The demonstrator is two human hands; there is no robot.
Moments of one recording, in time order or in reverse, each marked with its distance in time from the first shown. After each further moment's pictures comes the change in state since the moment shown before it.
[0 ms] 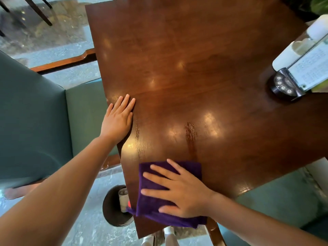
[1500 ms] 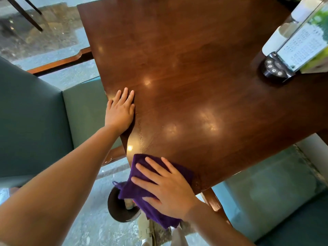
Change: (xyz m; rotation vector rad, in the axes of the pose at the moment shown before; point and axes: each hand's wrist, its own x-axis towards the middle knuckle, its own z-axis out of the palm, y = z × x) left_hand -0.001 0.004 -0.001 0.045 -0.055 -0.021; right_hand 0.024 -0.070 0.015 0.047 0.078 0.302
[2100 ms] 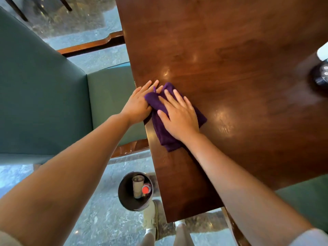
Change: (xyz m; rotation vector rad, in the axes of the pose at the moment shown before) left_hand 0.008 -0.038 -0.008 -0.123 -0.073 0.270; right_hand 0.157 0.071 -0.039 0.086 0.240 0.409
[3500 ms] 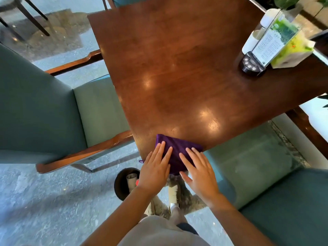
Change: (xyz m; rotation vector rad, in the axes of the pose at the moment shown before) left_hand -0.199 0.201 0.077 0.044 -0.039 -0.009; right_hand -0.287 0.043 -0.016 -0.093 0.136 0.033
